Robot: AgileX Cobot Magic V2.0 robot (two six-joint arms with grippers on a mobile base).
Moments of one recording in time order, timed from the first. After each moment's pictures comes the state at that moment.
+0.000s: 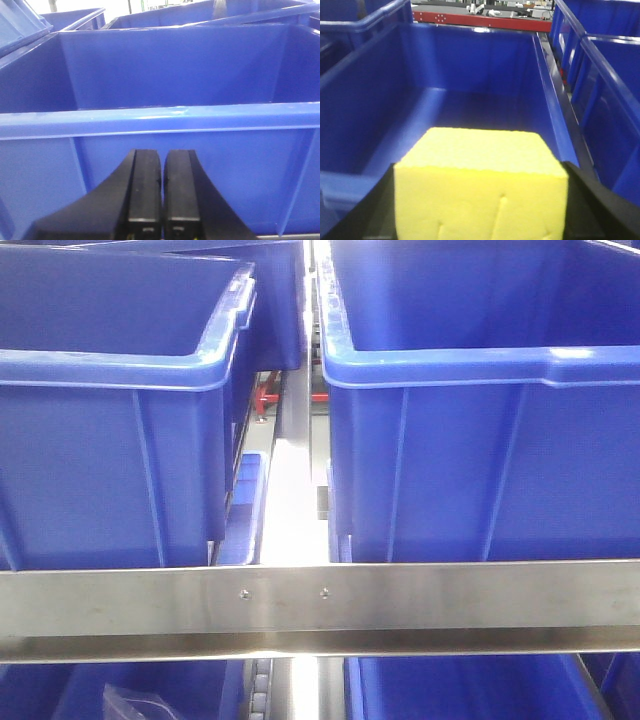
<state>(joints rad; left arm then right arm) 0.03 -0.01 0.00 0.00 0.05 0.04 0.15 0.32 -0.35 -0.28 0.17 0.29</state>
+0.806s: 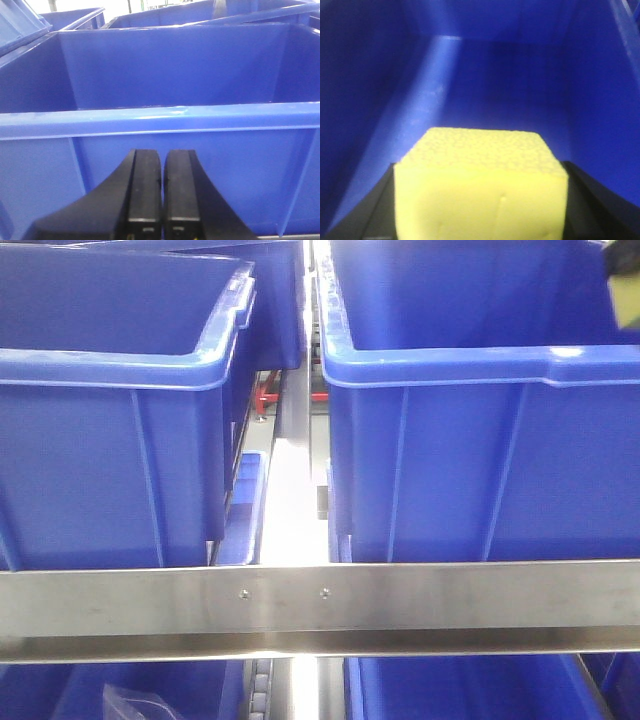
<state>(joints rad) 0.03 -0.01 0.00 0.00 0.05 0.04 0.15 1.10 -0.65 -0.28 -0.01 0.35</state>
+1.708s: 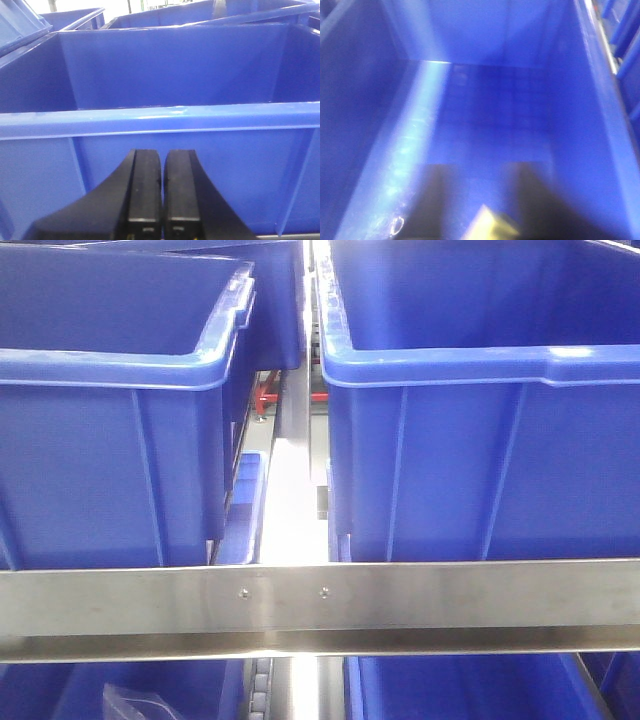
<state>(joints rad) 0.03 -0.01 0.00 0.00 0.05 0.04 0.15 1.07 -0.82 -0.28 0.16 0.36</state>
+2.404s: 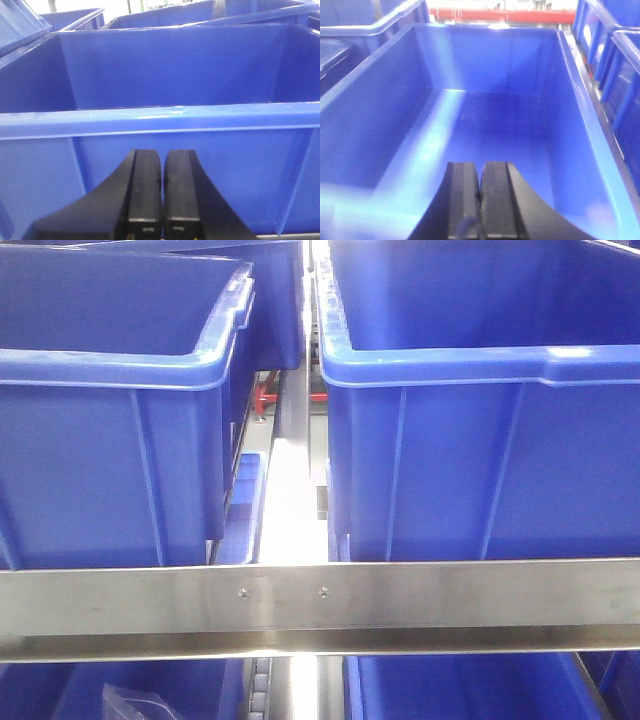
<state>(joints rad) 0.03 -0.01 0.00 0.00 0.05 0.04 0.15 0.34 -0.23 -0.28 -0.01 0.34</state>
